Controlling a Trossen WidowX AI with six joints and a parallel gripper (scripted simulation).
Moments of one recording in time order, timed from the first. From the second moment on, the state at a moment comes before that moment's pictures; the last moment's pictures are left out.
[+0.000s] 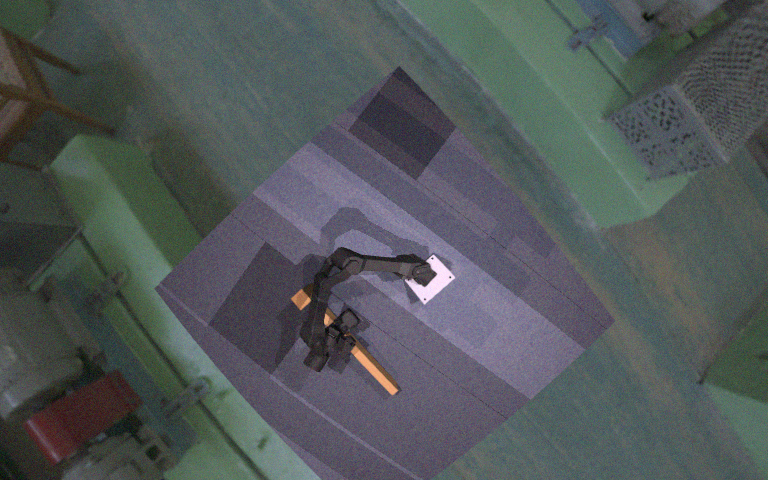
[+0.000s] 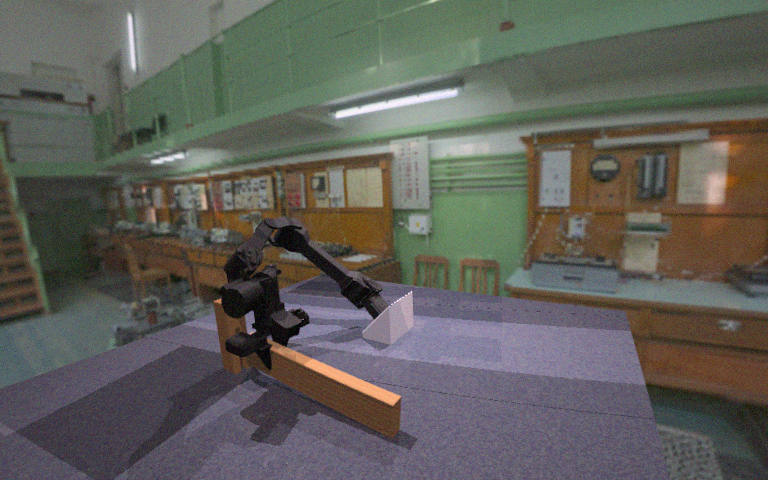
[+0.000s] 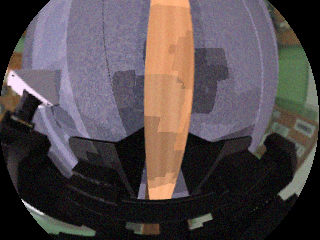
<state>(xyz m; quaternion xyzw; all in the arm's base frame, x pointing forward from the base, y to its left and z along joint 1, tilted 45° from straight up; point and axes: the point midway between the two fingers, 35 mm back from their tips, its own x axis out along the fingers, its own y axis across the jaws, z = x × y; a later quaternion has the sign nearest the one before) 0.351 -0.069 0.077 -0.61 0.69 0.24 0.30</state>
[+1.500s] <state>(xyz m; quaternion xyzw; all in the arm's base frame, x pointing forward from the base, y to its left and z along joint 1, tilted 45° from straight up) 0.350 -0.073 0.081 -0.61 0.69 0.24 0.30</state>
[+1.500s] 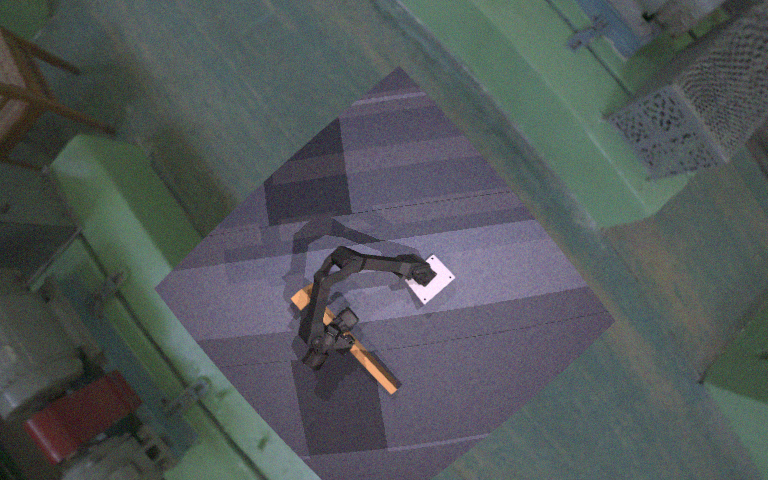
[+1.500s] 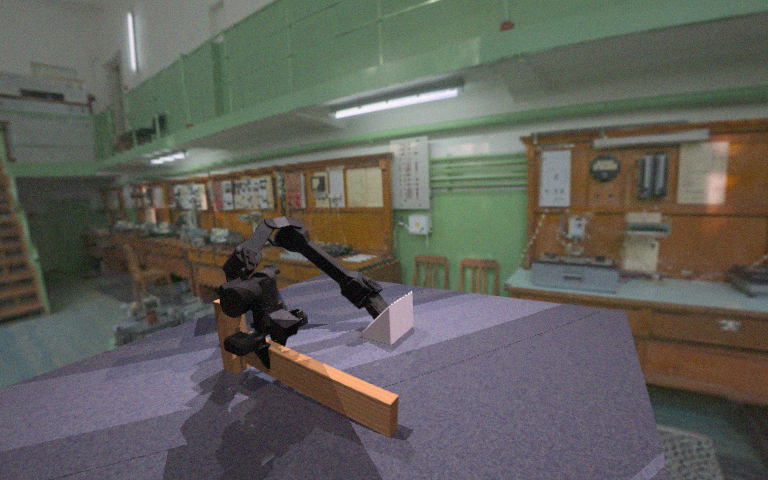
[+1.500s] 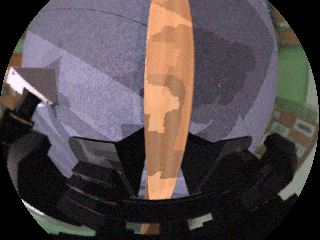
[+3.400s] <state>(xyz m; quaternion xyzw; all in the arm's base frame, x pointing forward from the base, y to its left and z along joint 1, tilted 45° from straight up) 0.349 -0.077 0.085 -0.61 0.69 0.24 0.30</state>
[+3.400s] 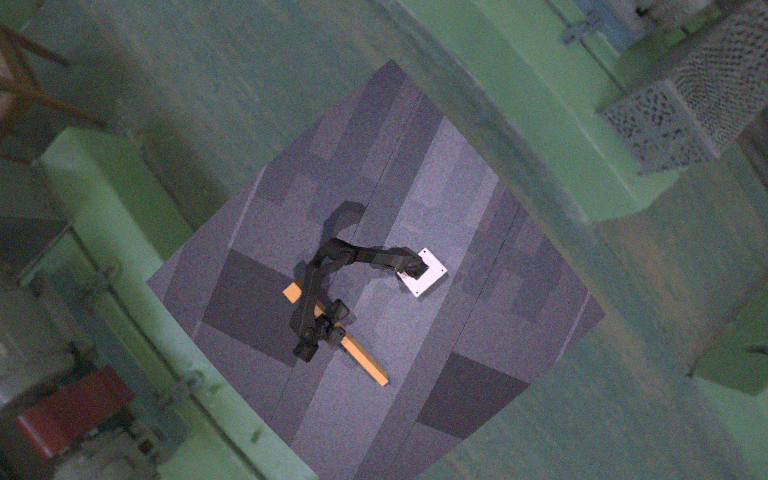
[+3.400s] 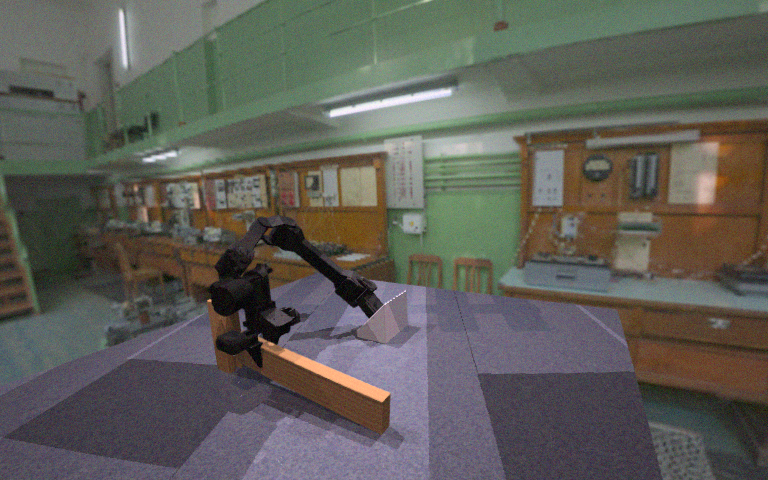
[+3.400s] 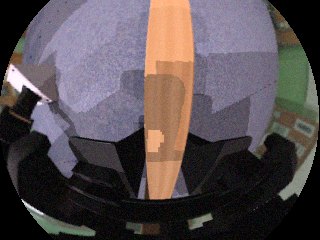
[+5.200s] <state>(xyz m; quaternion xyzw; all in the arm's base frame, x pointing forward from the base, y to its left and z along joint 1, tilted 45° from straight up) 0.349 -0.081 0.090 -0.61 0.69 0.24 0.30</state>
